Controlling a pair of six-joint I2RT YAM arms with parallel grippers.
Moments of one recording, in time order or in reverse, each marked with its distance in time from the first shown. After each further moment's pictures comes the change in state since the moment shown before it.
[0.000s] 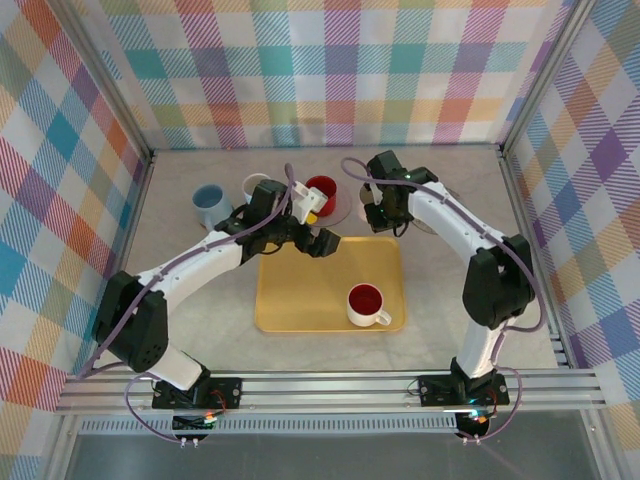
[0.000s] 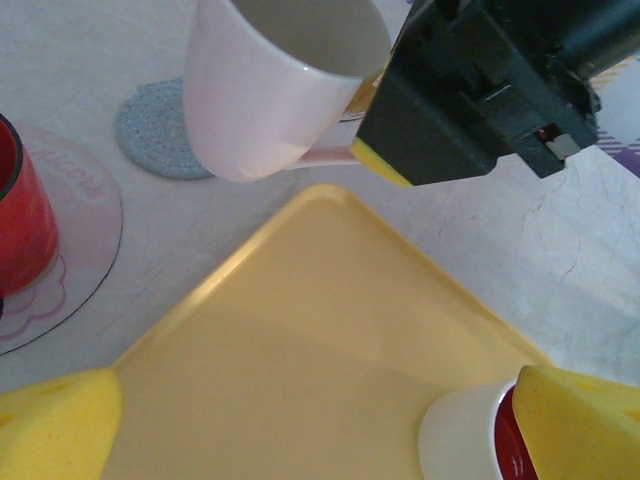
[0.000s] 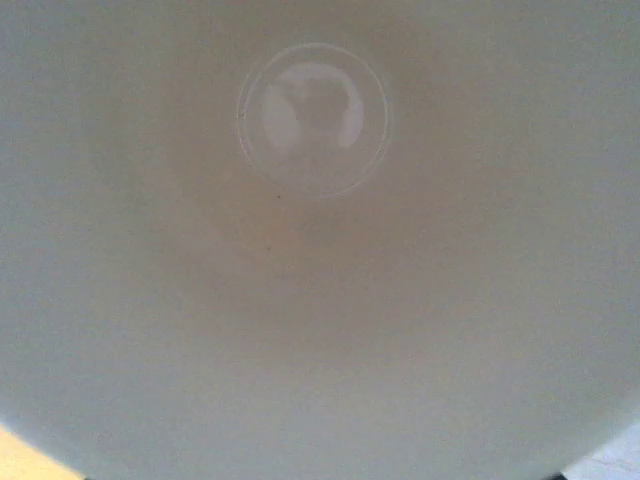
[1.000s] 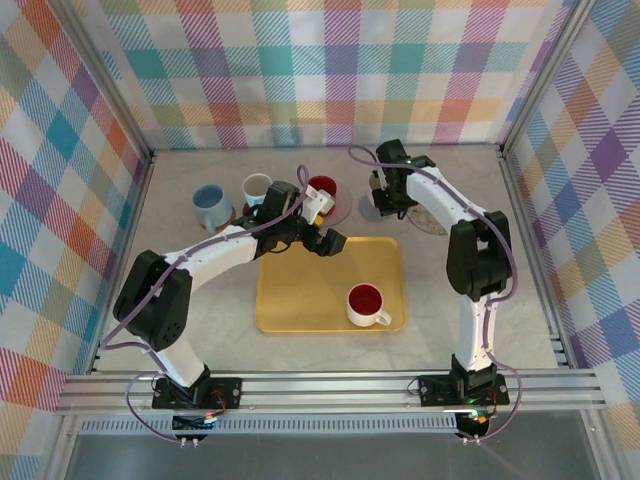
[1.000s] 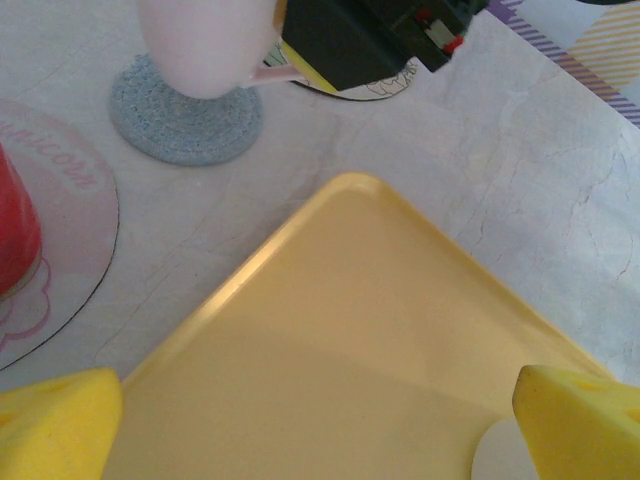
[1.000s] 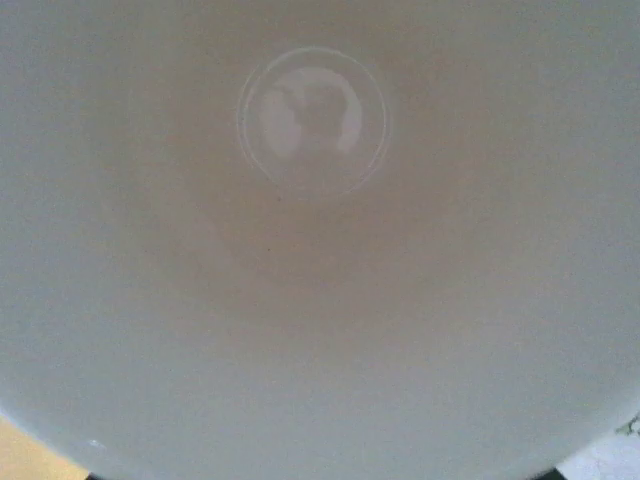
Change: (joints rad) left arm 0.000 0.149 0.023 0.089 0.001 0.009; right arm -0.109 0.241 0.183 0.067 0.041 -0.090
